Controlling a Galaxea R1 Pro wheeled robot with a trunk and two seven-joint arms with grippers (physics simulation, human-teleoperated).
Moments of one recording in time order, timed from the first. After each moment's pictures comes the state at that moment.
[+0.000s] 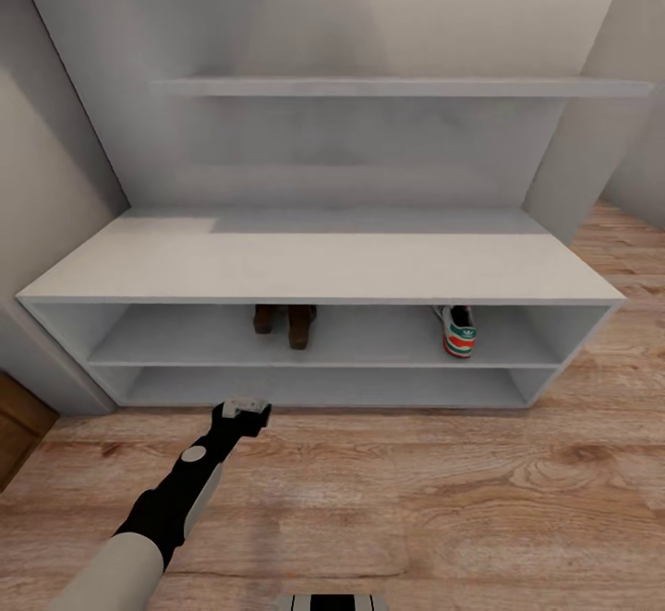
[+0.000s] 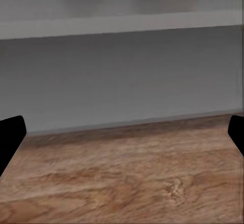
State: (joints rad) left arm -0.61 0.01 -0.10 -0.70 0.03 -0.03 -0.09; right arm -0.58 -0.46 -1.22 -1.48 0.31 0.72 0.09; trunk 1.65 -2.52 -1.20
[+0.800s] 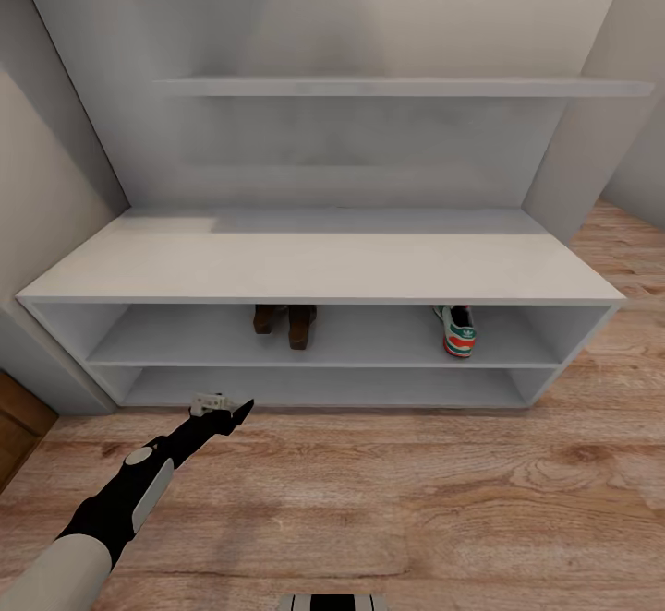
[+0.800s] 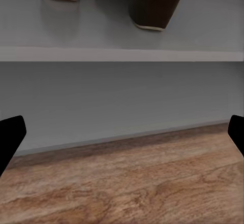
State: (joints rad) left arm -0.60 0.18 -0.08 -0.70 0.27 -0.08 -0.48; right arm -0.58 -0.46 -1.22 -1.48 0.31 0.72 0.10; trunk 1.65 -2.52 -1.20
